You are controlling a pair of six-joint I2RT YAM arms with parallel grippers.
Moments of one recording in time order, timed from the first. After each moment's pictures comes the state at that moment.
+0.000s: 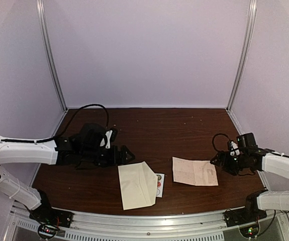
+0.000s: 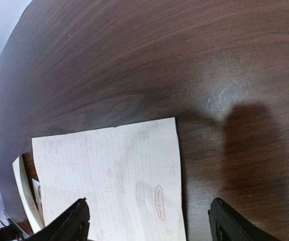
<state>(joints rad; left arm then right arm) -0.92 1.34 0.78 -0.13 0.08 -0.82 0.17 1.01 0.41 -0.32 -0.28 0.61</state>
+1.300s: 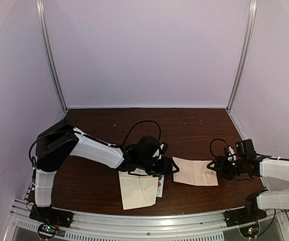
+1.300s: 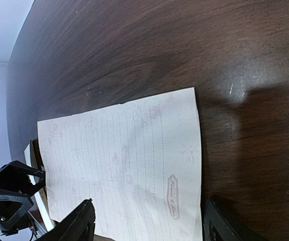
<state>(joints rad) -1.08 2.11 1.26 0.21 0.27 -0.92 0.18 1.05 0.30 -0.16 -0.41 0.66</state>
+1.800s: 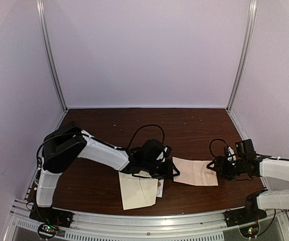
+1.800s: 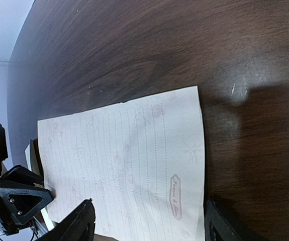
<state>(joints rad) -1.10 2.19 1.32 0.23 0.30 -0.97 0.18 1.05 0.30 -0.16 -0.41 0.67</state>
